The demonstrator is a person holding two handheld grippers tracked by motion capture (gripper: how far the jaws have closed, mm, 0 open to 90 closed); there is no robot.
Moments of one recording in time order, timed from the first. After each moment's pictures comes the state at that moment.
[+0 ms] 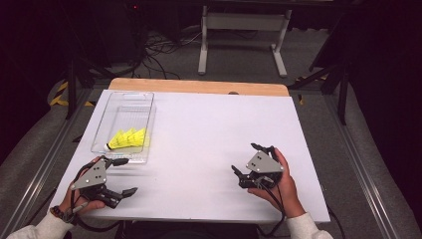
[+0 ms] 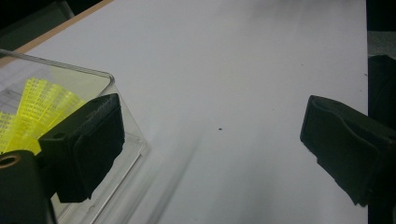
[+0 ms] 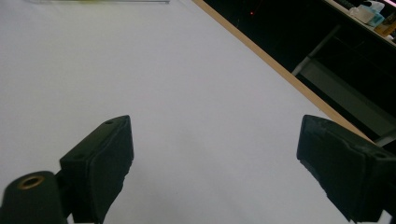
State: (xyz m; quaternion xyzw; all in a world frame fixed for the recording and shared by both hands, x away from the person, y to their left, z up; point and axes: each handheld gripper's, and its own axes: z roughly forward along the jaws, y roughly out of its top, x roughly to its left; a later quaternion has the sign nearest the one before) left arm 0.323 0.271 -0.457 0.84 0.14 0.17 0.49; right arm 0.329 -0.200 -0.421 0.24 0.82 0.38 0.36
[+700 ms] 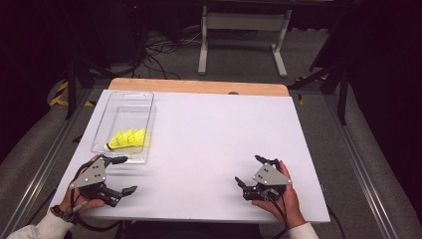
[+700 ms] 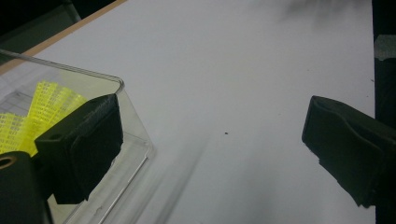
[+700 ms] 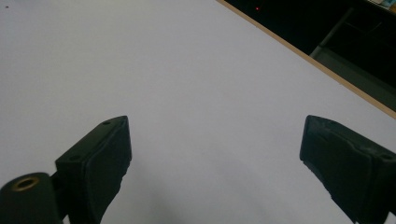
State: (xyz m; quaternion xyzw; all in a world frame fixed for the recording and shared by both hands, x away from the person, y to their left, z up) left arm 0.324 0.272 -0.455 0.84 0.15 0.18 0.50; right arm 0.311 -0.217 -0.453 0.26 0.81 0.40 0.34
